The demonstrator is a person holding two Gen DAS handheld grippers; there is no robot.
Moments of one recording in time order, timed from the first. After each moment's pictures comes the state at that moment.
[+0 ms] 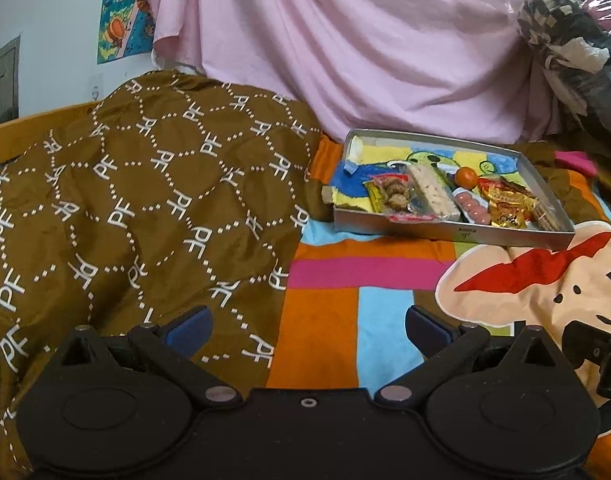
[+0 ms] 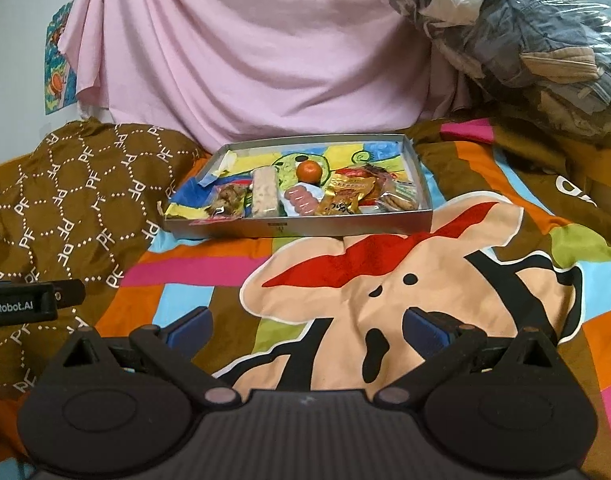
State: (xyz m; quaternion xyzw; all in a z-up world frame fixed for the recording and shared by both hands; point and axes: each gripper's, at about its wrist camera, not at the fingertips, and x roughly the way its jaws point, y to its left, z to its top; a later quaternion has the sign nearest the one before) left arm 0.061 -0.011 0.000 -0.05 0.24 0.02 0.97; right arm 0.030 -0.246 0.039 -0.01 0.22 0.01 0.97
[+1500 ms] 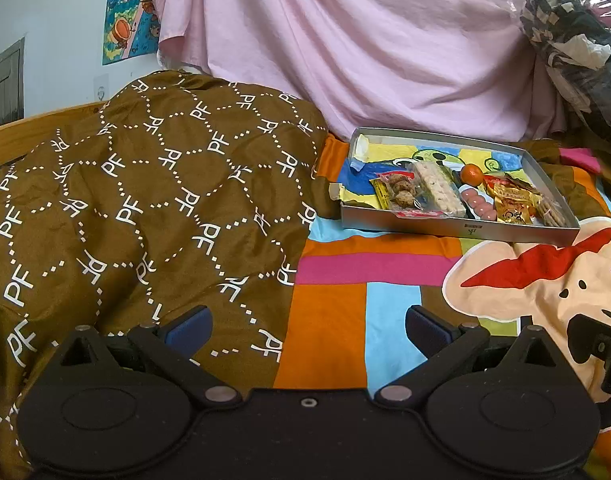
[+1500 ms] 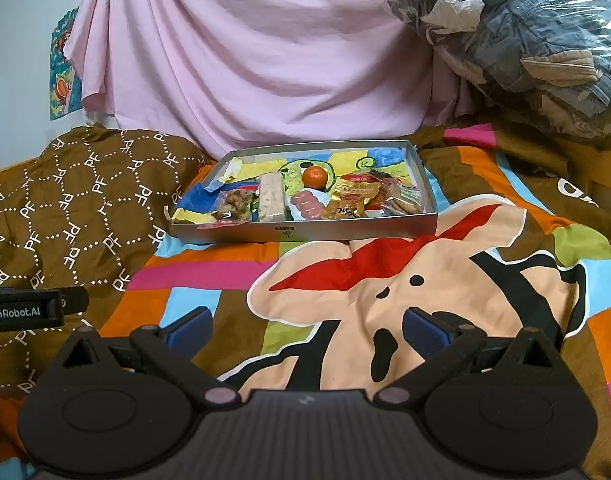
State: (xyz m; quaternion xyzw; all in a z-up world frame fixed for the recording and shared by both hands) left arm 0.056 -0.008 -0.001 -0.05 0.24 0.03 0.97; right arm 0.024 -0.242 0.037 -0.01 0.21 0.01 0.98
